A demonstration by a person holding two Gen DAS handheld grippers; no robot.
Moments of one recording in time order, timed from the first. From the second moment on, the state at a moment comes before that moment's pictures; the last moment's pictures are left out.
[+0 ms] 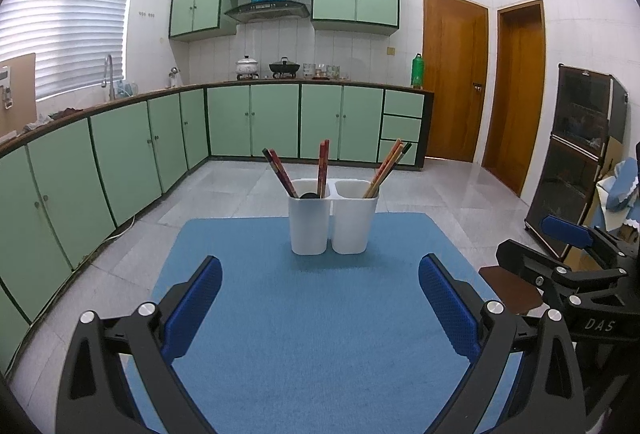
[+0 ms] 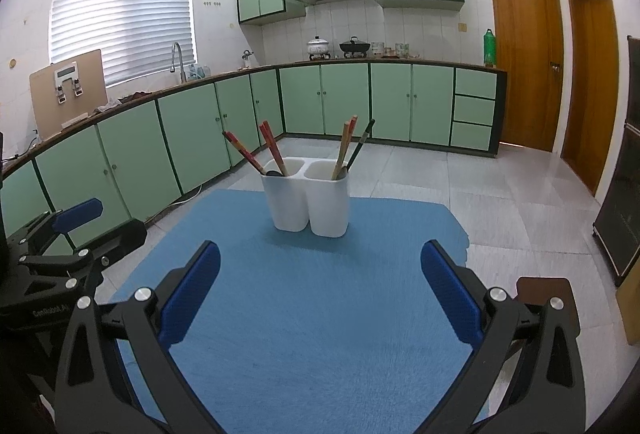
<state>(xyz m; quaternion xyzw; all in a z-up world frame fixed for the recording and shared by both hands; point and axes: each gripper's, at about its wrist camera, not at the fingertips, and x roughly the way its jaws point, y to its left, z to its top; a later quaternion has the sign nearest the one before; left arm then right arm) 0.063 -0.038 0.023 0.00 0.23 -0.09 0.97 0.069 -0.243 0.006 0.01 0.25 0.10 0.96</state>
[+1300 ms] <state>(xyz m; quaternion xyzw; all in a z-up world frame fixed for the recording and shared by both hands) 0.075 -0.041 0.016 0.00 0.24 -0.09 0.97 0.085 -0.249 -0.003 0.01 0.26 0.10 0.96</state>
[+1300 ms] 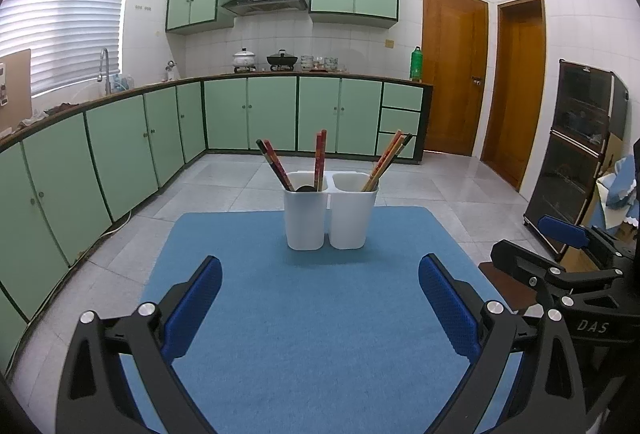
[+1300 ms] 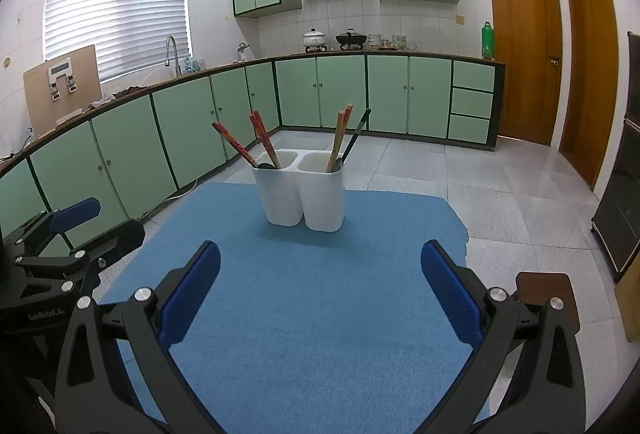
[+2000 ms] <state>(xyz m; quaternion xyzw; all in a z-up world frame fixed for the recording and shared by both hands) 0.075 -0.040 0.014 0.00 0.24 -0.09 0.97 0.086 -0.250 -0.003 0.01 0.26 0.10 0.96</state>
